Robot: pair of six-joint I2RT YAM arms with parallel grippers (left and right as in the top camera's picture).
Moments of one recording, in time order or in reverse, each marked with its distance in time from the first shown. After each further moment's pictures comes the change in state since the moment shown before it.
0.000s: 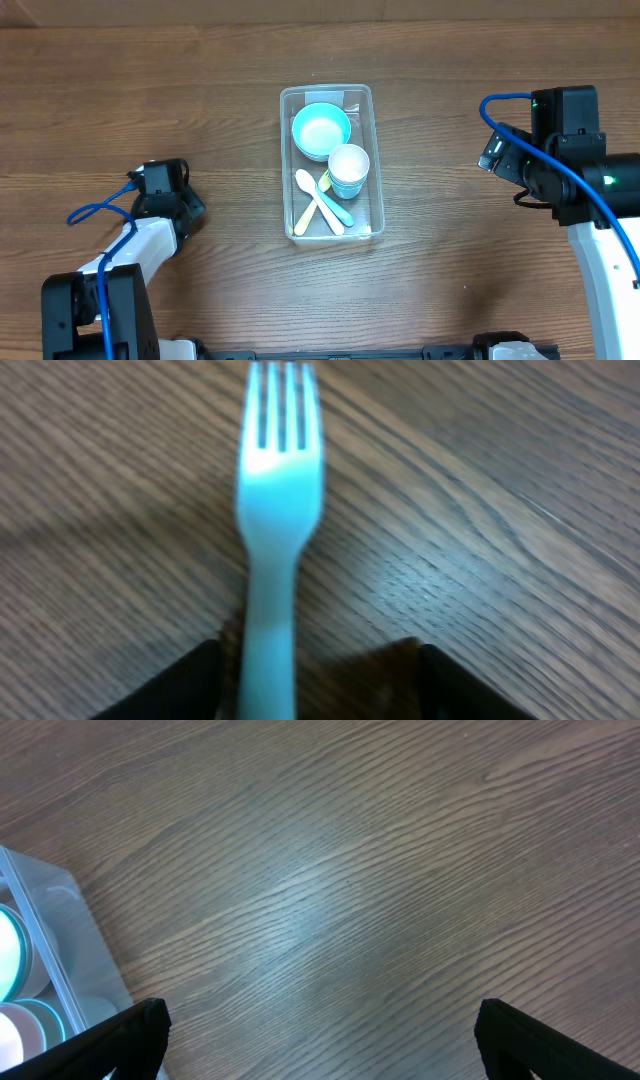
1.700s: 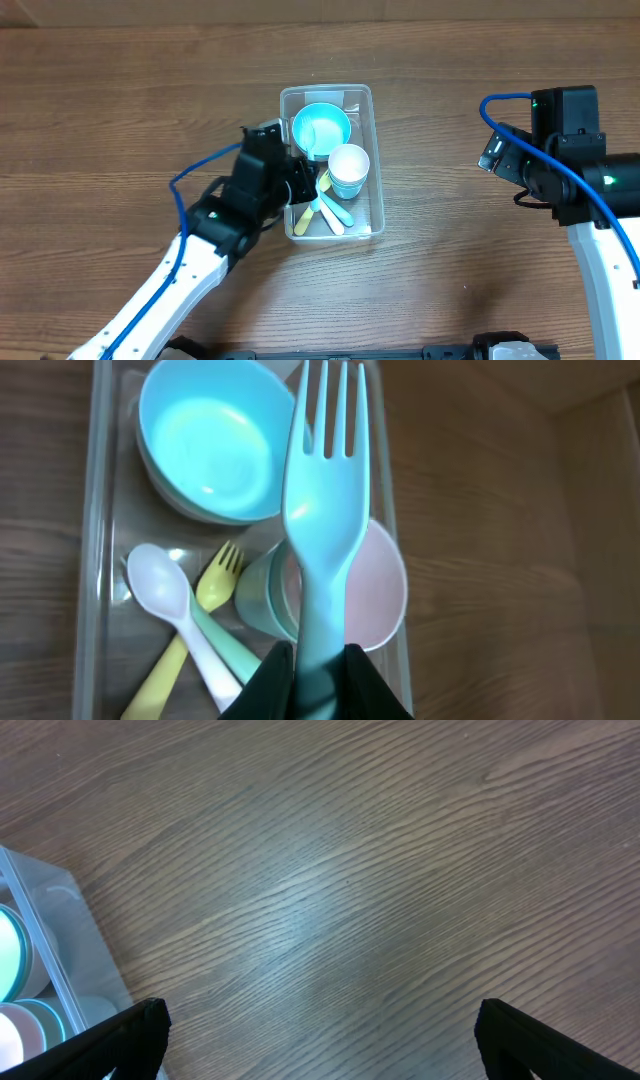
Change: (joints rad) left arm -0.616 -0.296 0.269 -0.168 0.392 -0.271; right arm 0.000 0.000 0.000 0.001 0.000 -0.001
